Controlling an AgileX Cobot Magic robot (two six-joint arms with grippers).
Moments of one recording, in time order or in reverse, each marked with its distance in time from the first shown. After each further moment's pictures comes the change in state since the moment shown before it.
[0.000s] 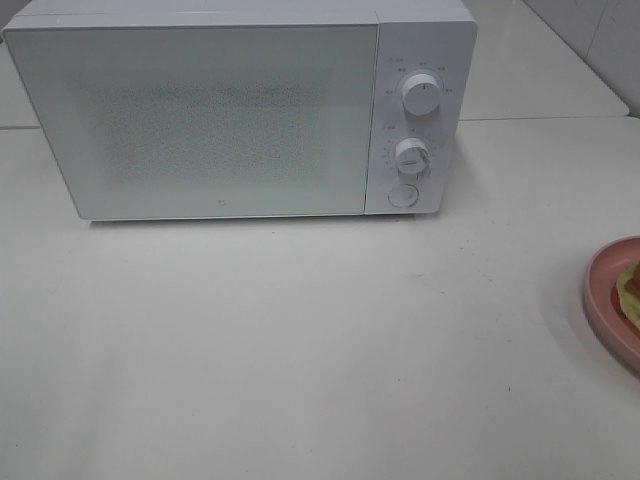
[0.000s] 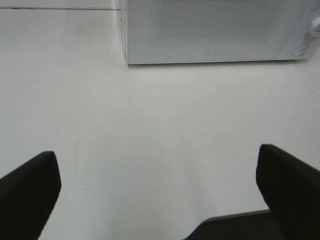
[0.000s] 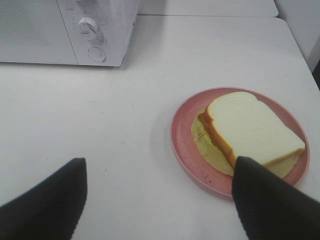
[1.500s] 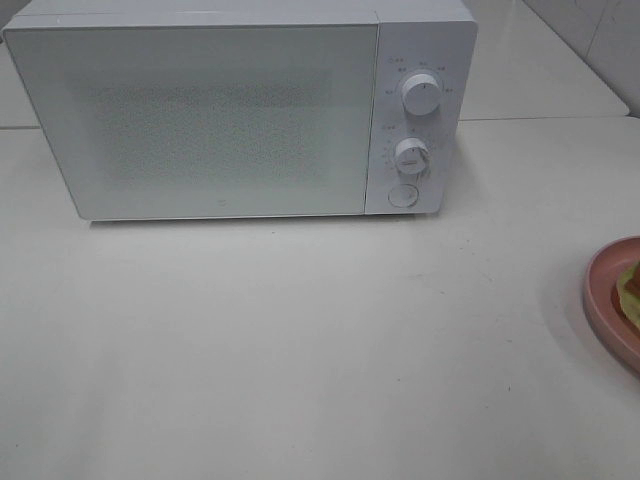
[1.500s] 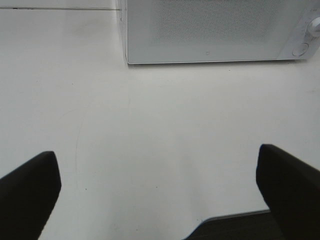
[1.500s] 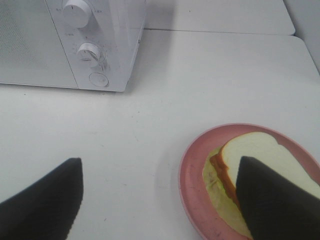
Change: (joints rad) left arm 0.000 0.000 0.000 0.000 0.000 0.000; right arm 0.000 0.391 0.018 -0.001 -0.382 0.000
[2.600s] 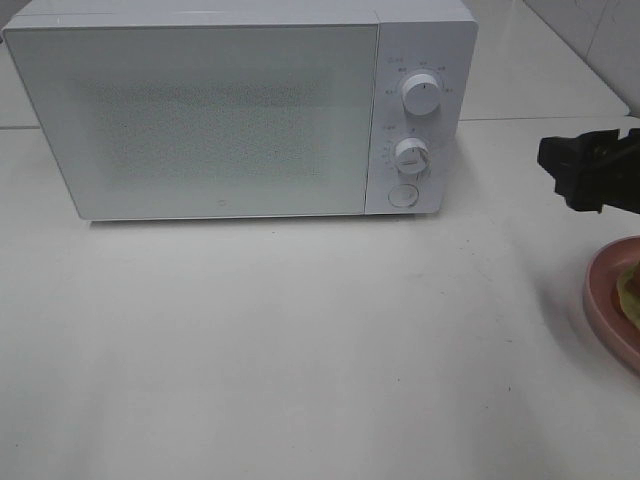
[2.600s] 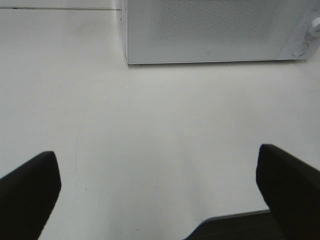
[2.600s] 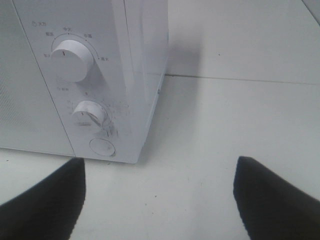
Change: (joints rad) left arm 0.000 0.000 0.000 0.000 0.000 0.000; right arm 0.000 0.755 0.137 0.000 -1.067 -0.001
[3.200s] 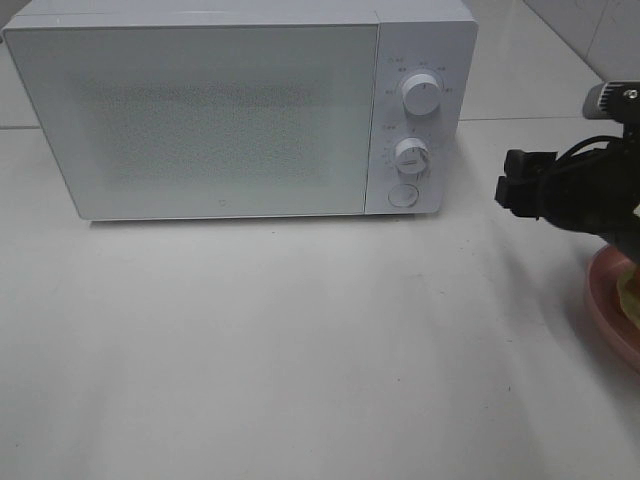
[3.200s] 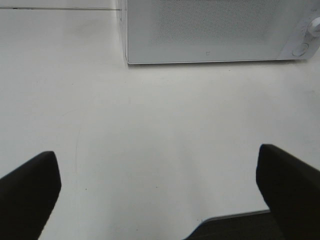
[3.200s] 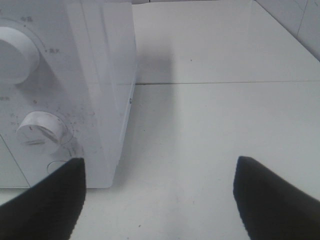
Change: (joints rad) left arm 0.000 0.000 0.000 0.000 0.000 0.000; right arm 0.193 0.410 0.002 0.480 -0.513 -0.263
